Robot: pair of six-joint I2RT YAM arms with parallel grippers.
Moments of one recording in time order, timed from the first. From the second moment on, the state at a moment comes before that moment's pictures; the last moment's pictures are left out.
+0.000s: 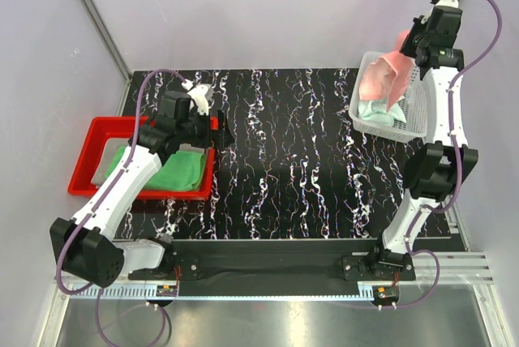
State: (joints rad) left arm -0.35 1.25 1.16 -0.61 0.24 -0.23; right arm -0.17 1.95 2.11 -0.54 -0.02 0.17
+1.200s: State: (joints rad) left arm -0.35 1.23 1.22 -0.67 0.13 -0.21; right arm 0.35 1.27 0.80 -0.57 -0.54 0.47
